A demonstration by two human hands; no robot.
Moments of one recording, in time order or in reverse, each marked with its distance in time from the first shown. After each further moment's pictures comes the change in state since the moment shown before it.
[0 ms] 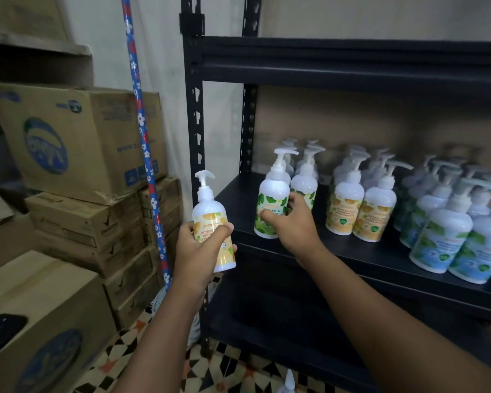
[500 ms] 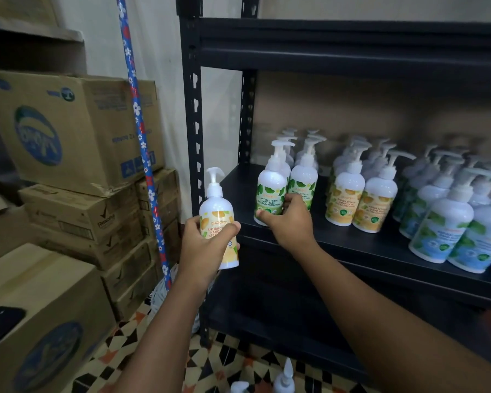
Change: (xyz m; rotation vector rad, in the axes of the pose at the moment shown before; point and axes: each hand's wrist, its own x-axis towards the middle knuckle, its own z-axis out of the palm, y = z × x) left_hand -0.004 -0.007 0.003 0.095 -0.030 0.008; right_hand 0.015 0.033 0.011 -0.294 0.105 0.002
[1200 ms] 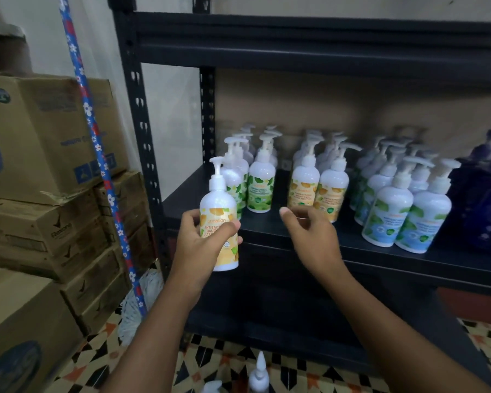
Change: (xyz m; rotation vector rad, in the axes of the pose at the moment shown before) left_hand -0.018 -0.002 0.054 -0.070 -0.192 0.037; right_hand -0.050 0.029 -0.109 -0.005 0.107 0.004
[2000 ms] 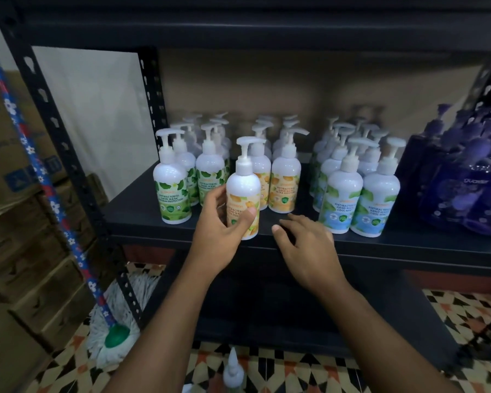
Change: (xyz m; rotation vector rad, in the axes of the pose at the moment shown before) left_hand 0.028 -0.040 0.103 0.284 -0.218 0.272; right_hand -0.001 0.063 -0.060 -0.542 -0.061 -0.131
